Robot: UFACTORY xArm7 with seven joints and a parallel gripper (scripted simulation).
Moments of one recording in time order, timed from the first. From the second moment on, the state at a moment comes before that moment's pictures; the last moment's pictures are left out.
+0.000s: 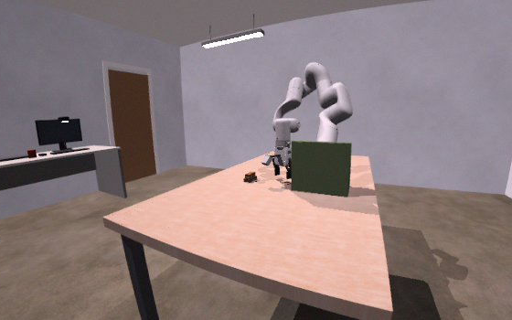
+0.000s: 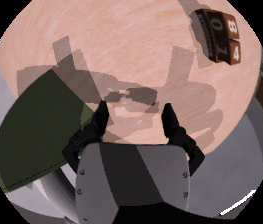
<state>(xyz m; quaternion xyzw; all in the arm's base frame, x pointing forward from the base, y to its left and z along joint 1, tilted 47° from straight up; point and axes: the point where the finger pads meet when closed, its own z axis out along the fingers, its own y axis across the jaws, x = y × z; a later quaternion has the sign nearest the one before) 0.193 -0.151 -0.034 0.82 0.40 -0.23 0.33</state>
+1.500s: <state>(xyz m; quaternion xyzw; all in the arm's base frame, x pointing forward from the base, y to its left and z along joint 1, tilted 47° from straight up) 0.224 -0.128 -0.008 0.82 0.40 -0.23 0.33</state>
